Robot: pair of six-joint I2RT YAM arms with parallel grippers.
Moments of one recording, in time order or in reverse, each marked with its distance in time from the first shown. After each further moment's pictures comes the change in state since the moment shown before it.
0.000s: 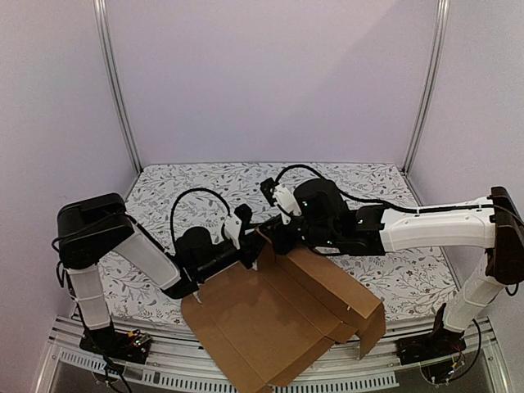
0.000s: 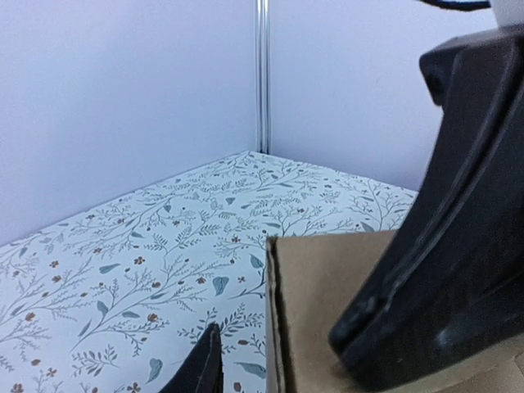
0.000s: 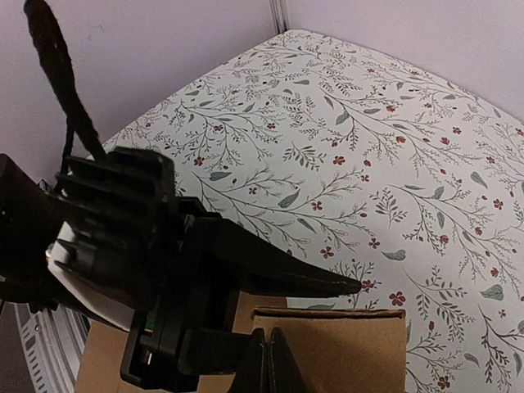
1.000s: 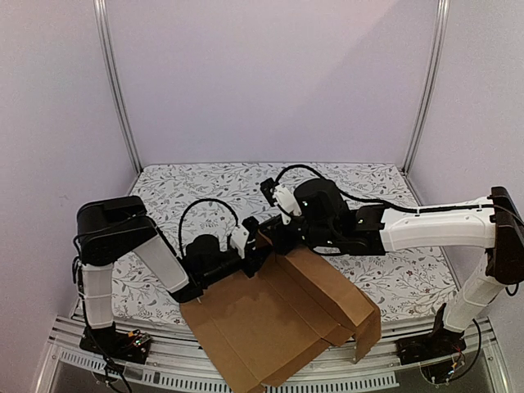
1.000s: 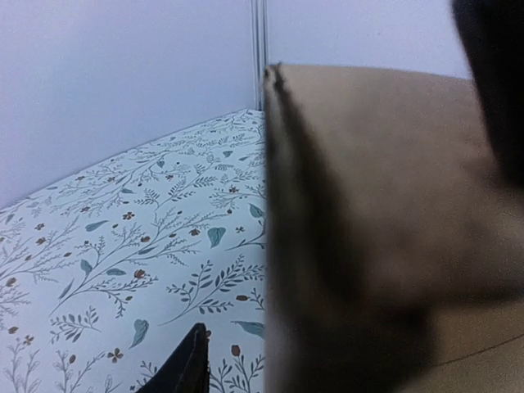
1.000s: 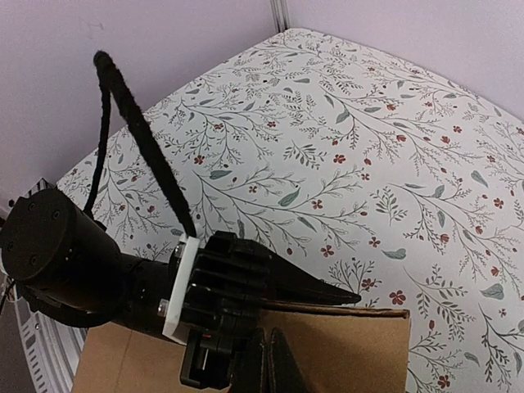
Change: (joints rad) left arm 0.006 0.119 0.022 0.023 0.003 0.019; right arm 0.000 -0.001 0.001 -0.006 -0.001 0.000
